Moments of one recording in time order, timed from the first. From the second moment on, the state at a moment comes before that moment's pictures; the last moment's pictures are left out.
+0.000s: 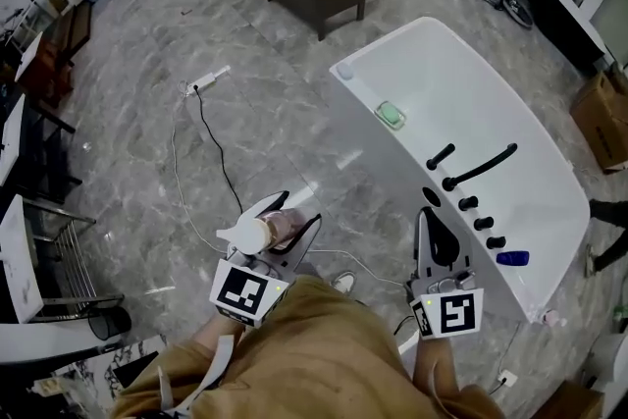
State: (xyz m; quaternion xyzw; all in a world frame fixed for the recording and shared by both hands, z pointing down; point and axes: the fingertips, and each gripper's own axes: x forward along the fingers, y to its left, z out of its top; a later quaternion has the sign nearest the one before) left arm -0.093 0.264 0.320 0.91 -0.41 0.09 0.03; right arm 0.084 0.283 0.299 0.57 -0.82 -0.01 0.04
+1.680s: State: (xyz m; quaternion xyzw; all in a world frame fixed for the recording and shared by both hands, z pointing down) left arm -0.089 -0.089 0.351 0.94 -0.31 0.10 0.04; right arm 0.062 -0.045 0.309 0.63 -0.77 0.01 0.09
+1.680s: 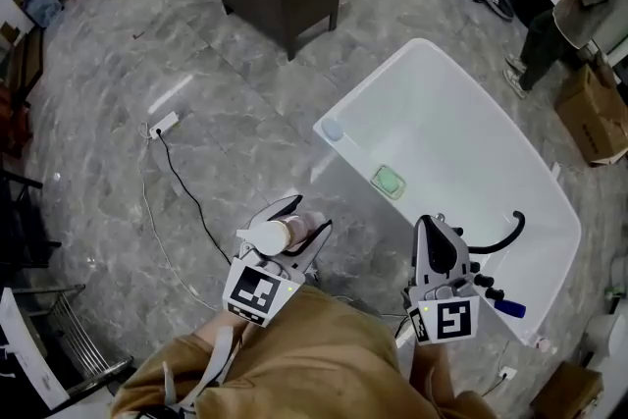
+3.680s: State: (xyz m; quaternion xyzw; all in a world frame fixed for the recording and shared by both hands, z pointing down) left arm 0.029 -0.245 0.482 0.94 -0.31 0.14 0.04; right arm 0.128 -0.142 0.408 0.63 -0.77 0.08 0.13
